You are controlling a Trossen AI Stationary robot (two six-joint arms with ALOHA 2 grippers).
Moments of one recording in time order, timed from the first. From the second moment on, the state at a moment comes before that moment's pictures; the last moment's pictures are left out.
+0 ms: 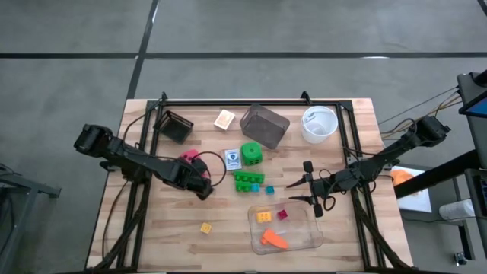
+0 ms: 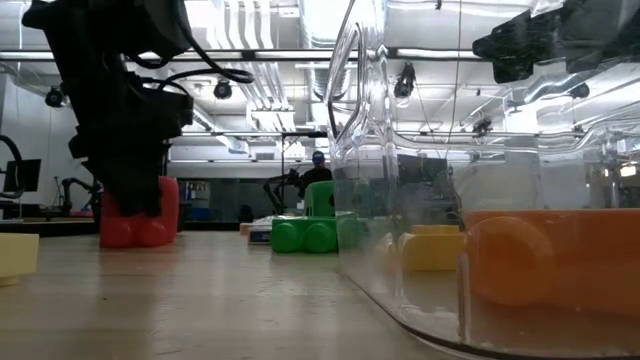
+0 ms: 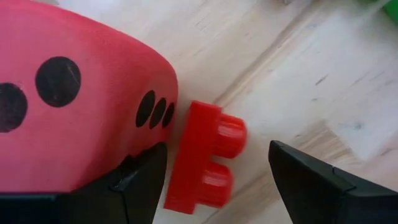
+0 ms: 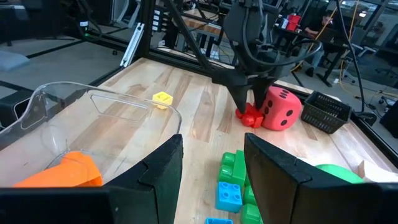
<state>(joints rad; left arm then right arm) -0.28 1.48 0.76 -0.74 -0.36 -1.03 0.49 1.04 0.29 0.57 0.34 -0.13</state>
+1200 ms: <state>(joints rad) -0.28 1.48 0.71 -0.51 -0.12 -0.94 0.49 1.04 0.29 0.56 0.34 -0.13</state>
